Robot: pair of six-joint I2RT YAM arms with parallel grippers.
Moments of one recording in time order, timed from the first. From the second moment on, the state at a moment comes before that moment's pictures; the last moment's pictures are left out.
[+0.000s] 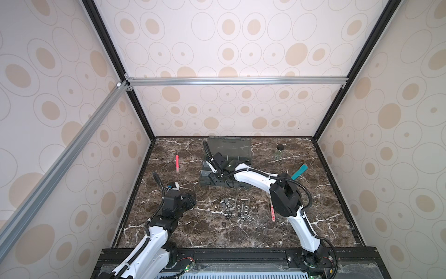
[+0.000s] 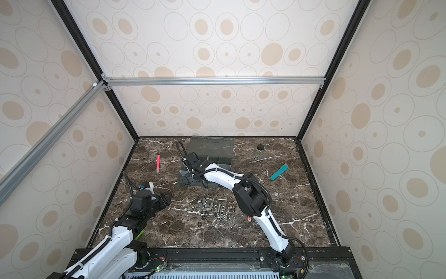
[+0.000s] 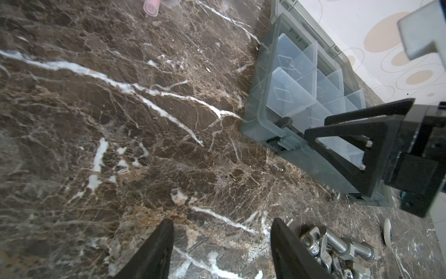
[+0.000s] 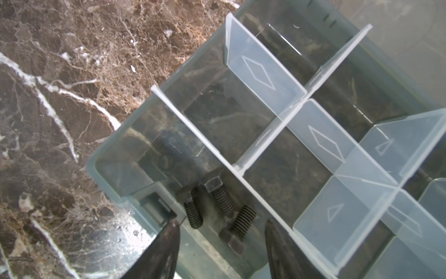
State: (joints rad) left arm -0.20 0.80 0.25 -0.10 0.01 -0.66; right arm 0.86 2.29 1.91 -0.59 0.10 0.14
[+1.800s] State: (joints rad) left arm -0.58 1.10 0.45 -0.05 0.04 -0.49; right arm 0.87 1.25 0.75 -0.47 0.29 0.58
